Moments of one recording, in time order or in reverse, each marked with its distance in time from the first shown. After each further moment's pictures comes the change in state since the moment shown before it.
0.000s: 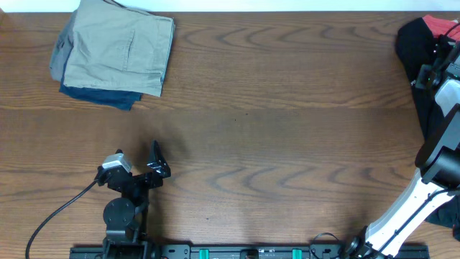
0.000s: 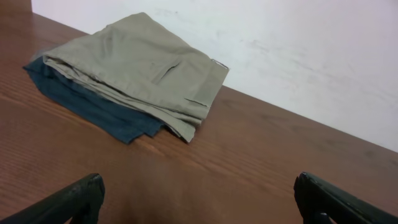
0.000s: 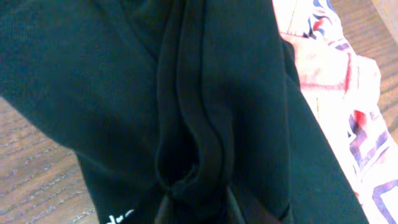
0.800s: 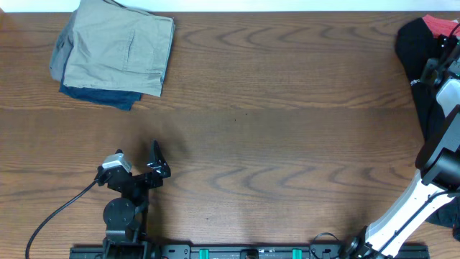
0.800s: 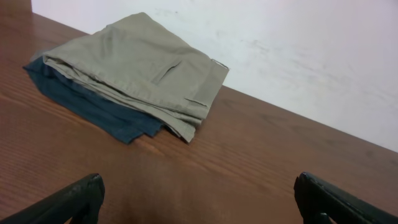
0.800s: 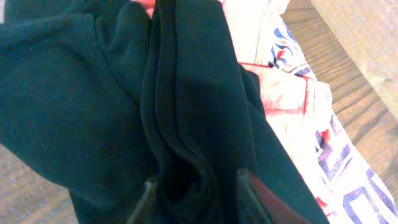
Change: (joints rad) left arm 0.000 0.000 0.000 0.000 0.000 0.000; right arm 0.000 -0.017 0.000 0.070 0.034 0.043
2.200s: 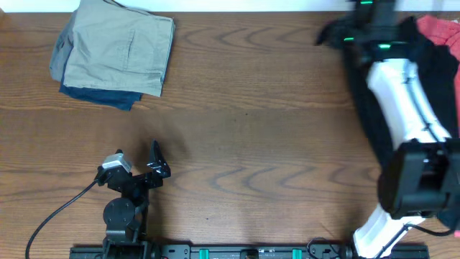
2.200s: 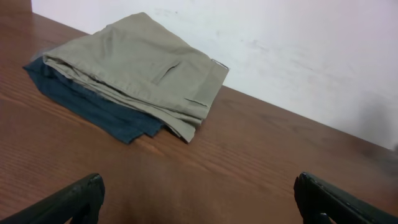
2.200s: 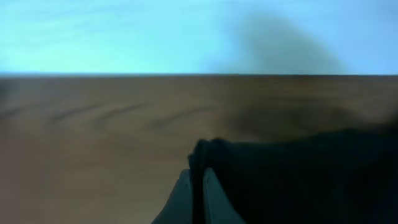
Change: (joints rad) left arm 0.000 0.000 0.000 0.000 0.000 0.000; right arm 0.592 -0.331 0.013 -0.254 -0.248 0.258
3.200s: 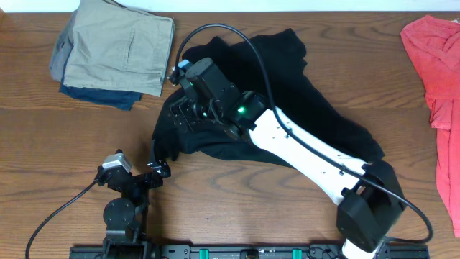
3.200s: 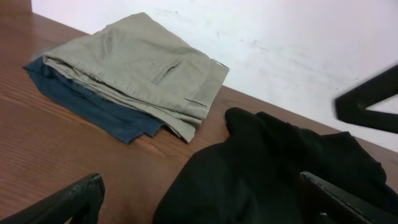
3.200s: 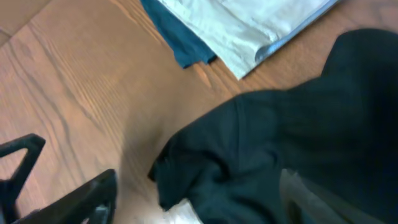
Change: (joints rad) left arm 0.000 0.000 0.000 0.000 0.000 0.000; right arm 0.734 -0.019 0.000 -0.135 -0.056 0.135
